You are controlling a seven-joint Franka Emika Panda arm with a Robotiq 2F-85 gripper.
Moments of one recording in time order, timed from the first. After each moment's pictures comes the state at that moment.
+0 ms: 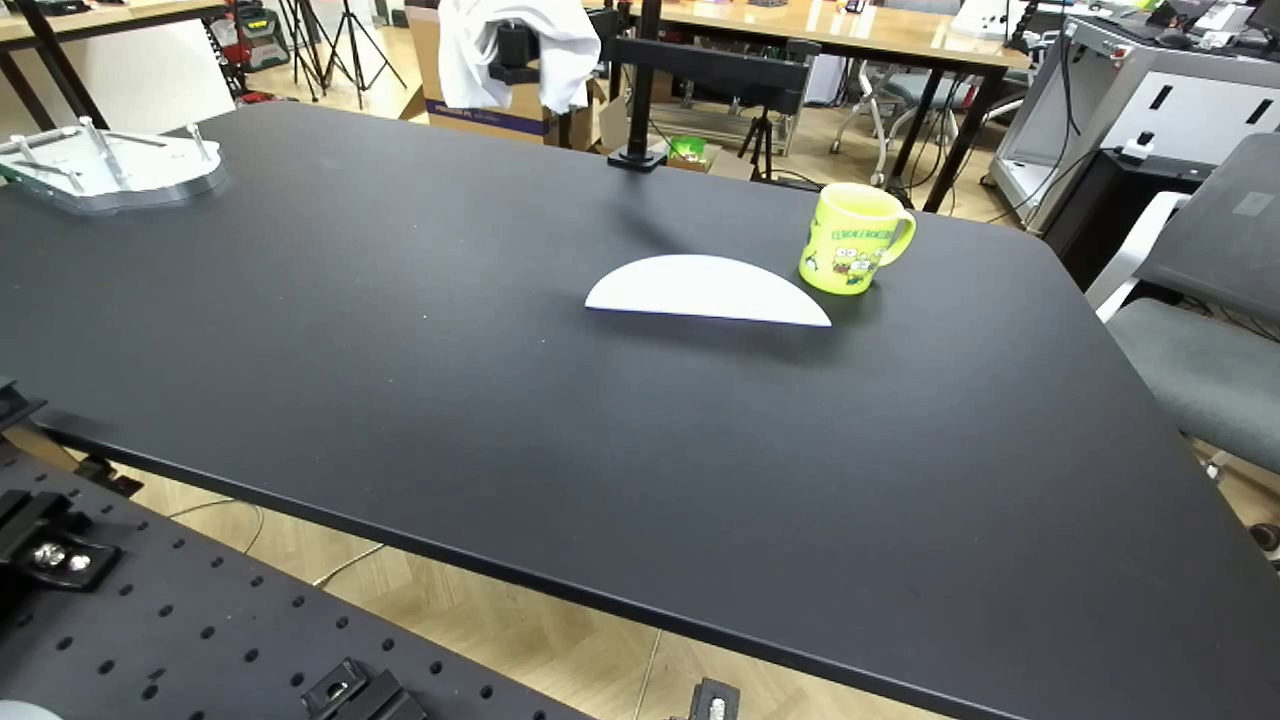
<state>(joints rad) 0.04 -0.05 0.06 -2.23 -0.04 2.37 -0.02</state>
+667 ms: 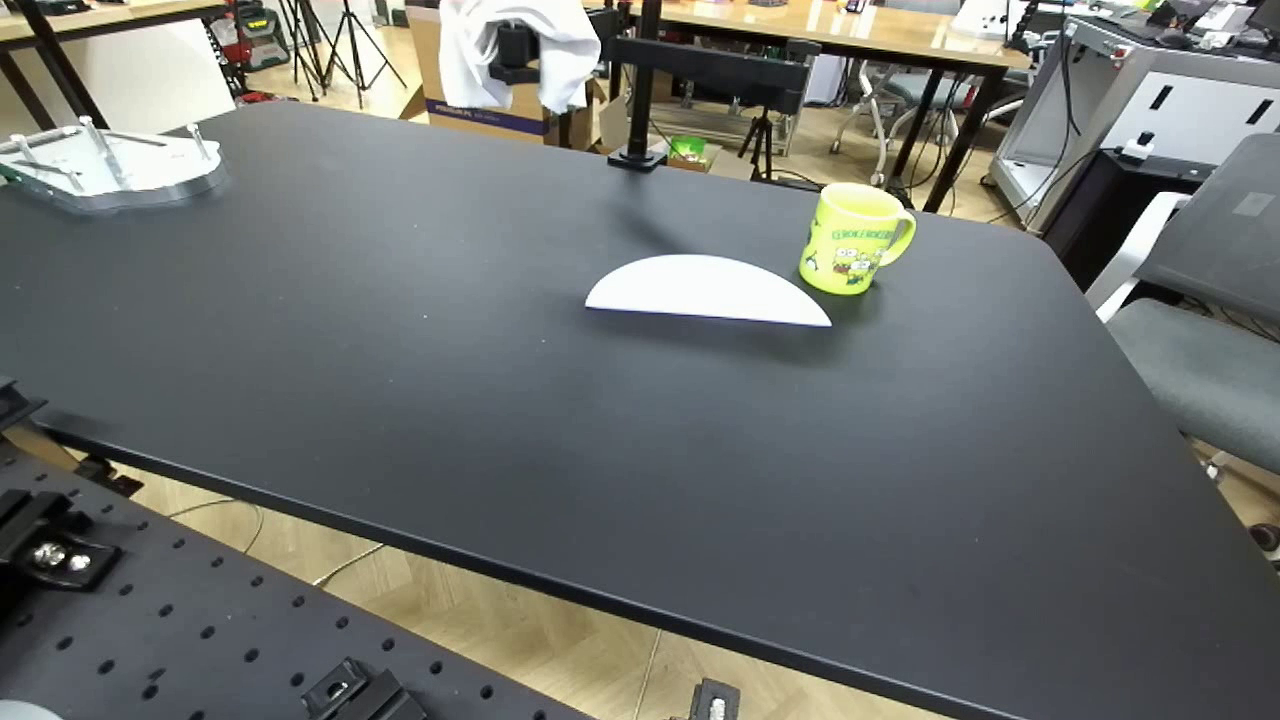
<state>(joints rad) 0.03 0.00 0.05 -2.19 -0.03 2.28 -0.02</state>
